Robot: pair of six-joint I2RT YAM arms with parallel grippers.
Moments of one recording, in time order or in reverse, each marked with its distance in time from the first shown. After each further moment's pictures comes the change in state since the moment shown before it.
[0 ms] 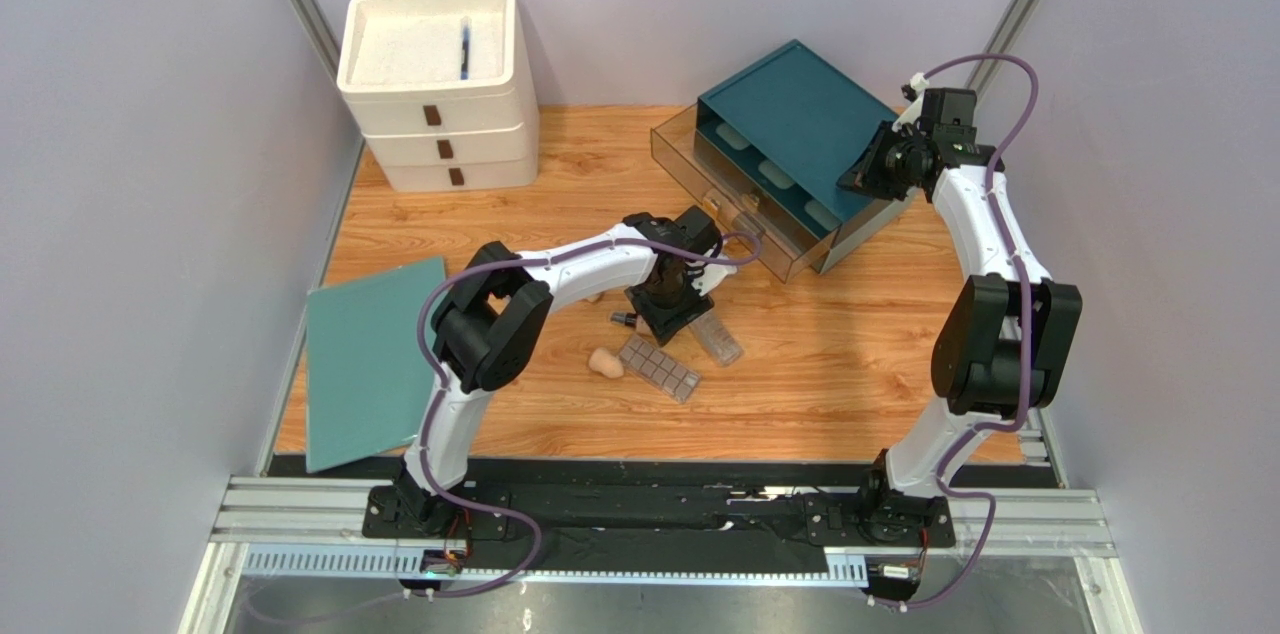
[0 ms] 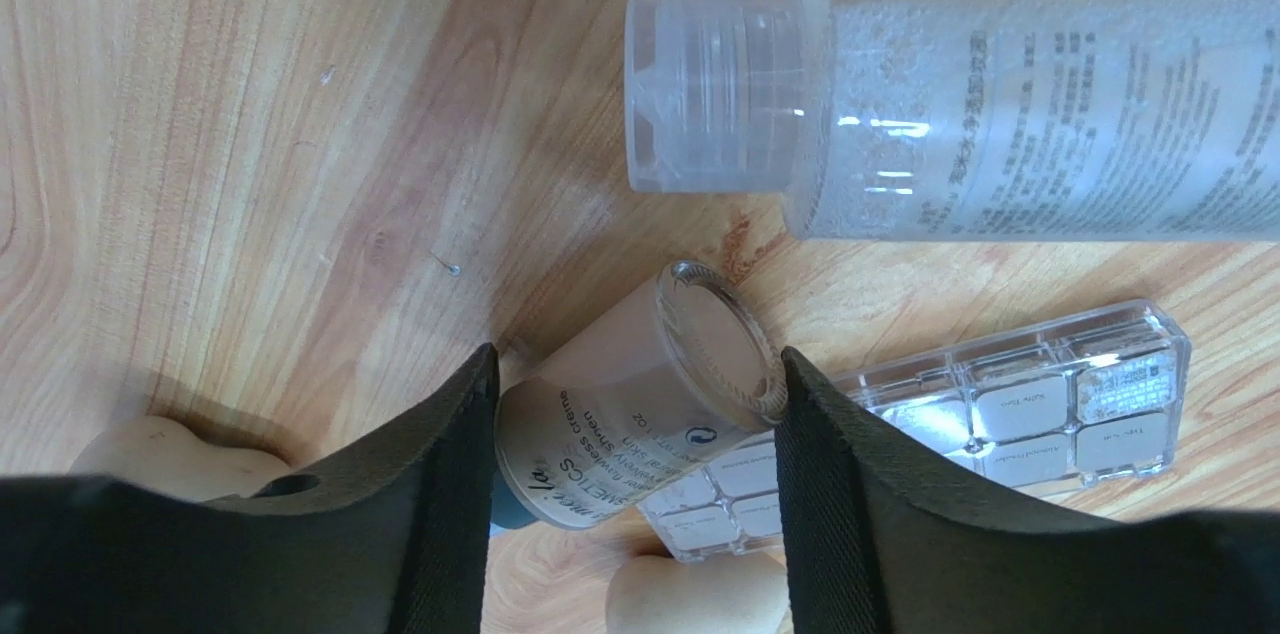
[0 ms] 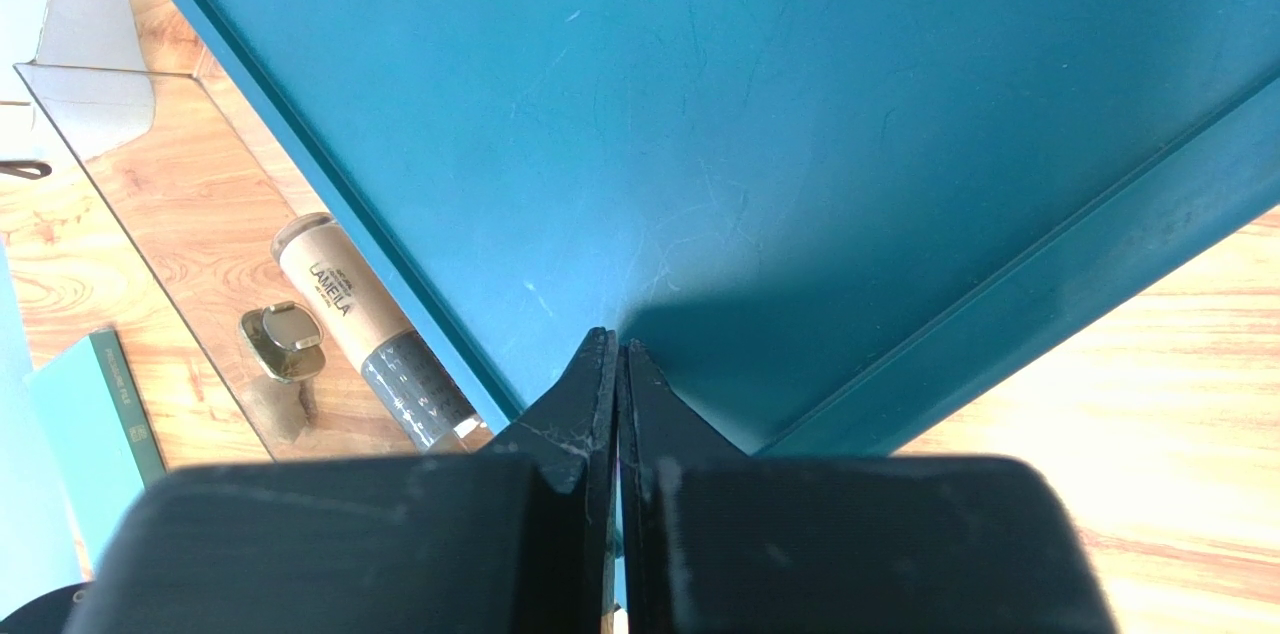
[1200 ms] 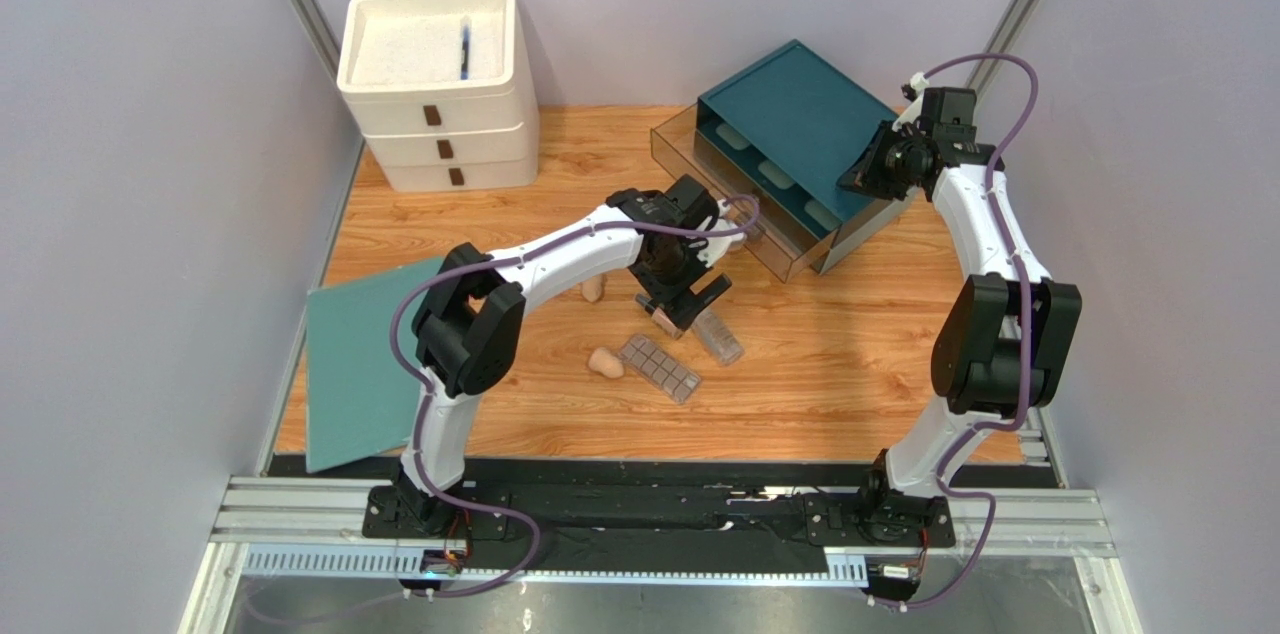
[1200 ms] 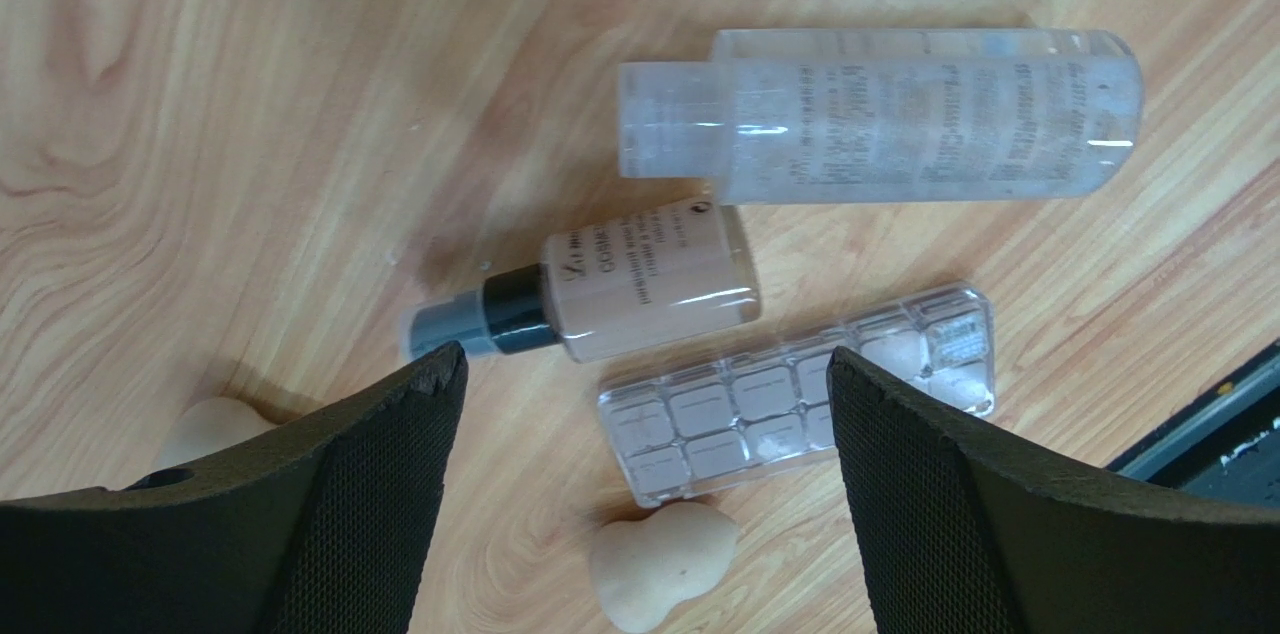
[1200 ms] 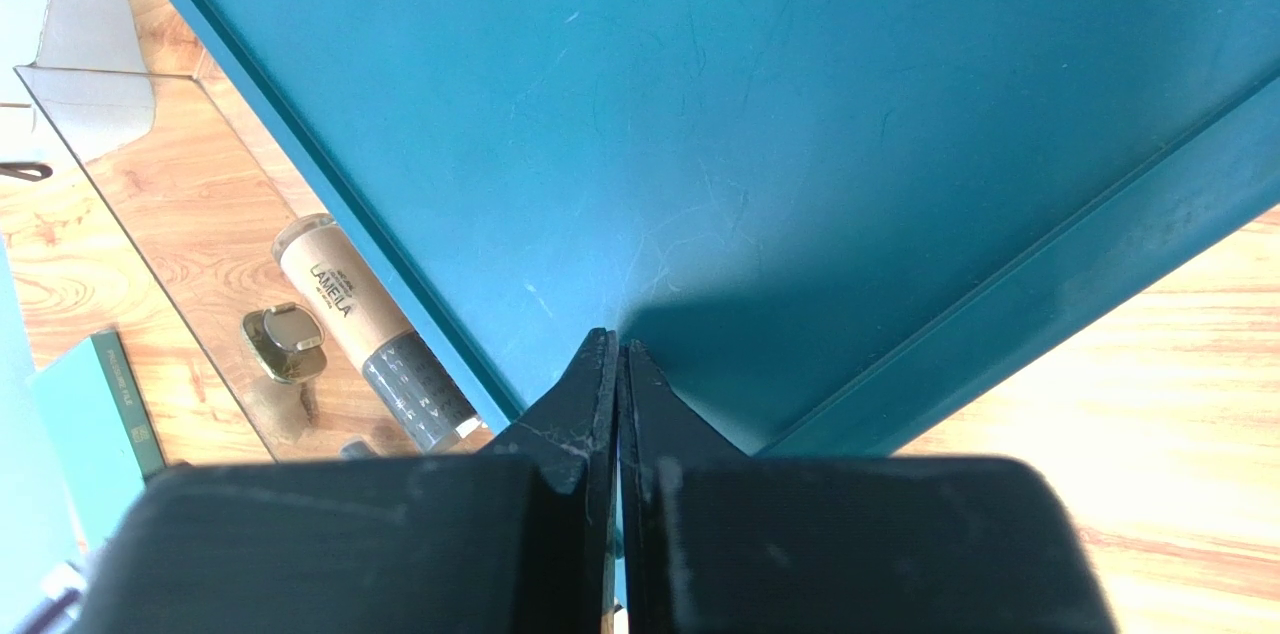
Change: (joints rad) left arm 0.043 -0.076 0.079 -0.013 0.109 -0.036; right arm 0.000 0.002 0.007 -0.006 0.001 0.003
